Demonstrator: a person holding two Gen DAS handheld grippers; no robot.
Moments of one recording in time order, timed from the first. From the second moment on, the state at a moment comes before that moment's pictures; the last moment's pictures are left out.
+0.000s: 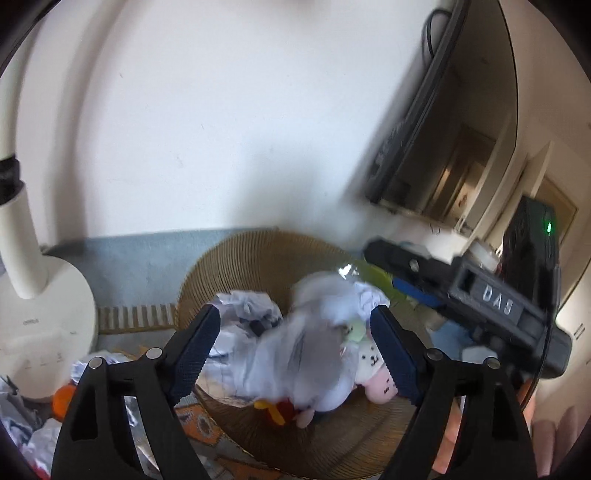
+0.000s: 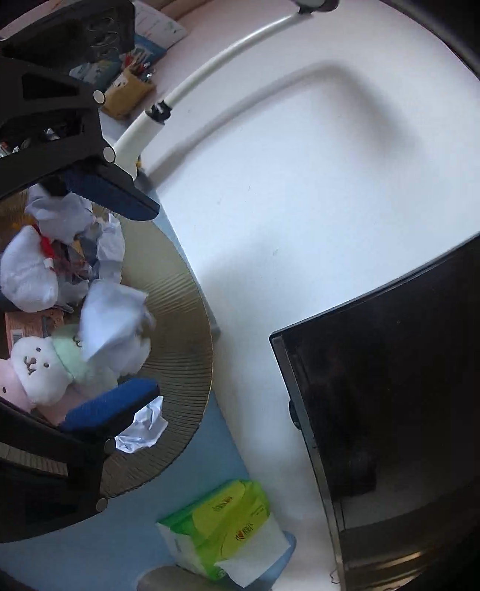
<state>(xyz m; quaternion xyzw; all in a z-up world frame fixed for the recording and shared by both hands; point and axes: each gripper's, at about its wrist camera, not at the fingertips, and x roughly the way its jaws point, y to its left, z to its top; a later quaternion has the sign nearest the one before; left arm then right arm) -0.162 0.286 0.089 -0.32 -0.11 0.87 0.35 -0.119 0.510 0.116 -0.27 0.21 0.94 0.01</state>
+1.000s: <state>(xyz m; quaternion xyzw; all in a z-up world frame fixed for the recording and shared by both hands) 0.014 0.032 0.030 -0.34 -0.08 0.94 0.04 0.057 0.374 0.044 -0.35 0.09 0.93 0.00</state>
